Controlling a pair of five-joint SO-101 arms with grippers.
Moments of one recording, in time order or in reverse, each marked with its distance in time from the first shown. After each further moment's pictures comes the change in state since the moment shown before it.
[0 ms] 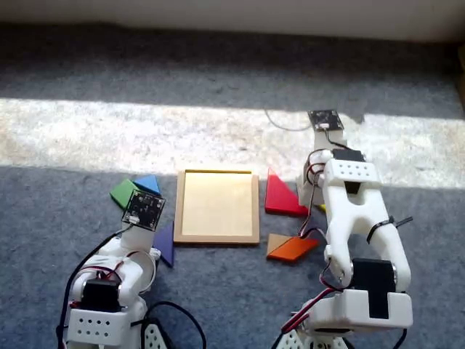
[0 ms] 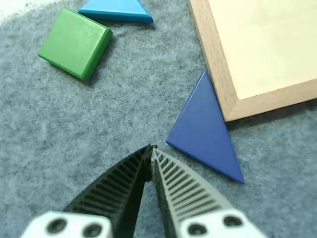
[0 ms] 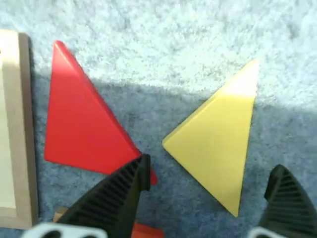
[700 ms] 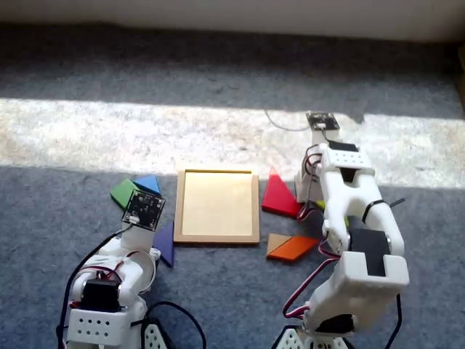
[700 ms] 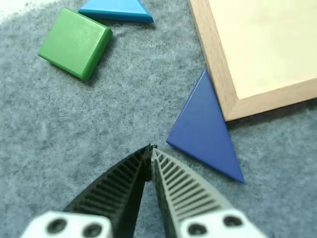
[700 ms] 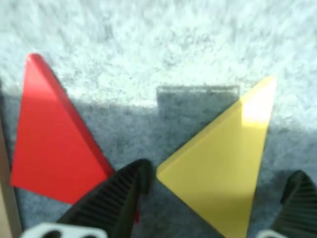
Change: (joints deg) left arm 0.0 0.0 0.0 0.0 0.0; right arm 0.7 14.4 -8.2 -1.5 -0.4
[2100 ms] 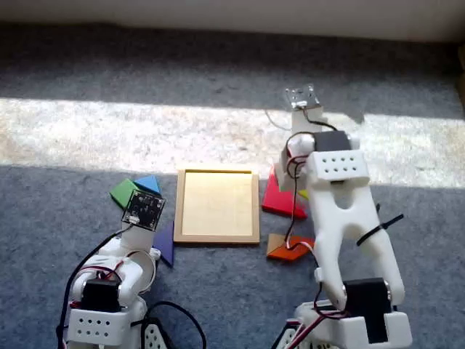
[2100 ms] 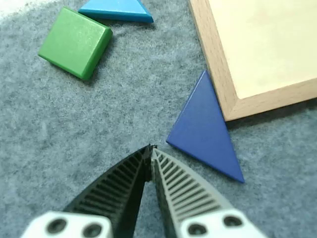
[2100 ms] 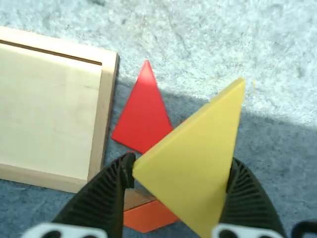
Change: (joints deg) left arm 0.0 0.0 0.0 0.0 0.0; right arm -11.9 -22.0 -3.6 16.9 -4.5
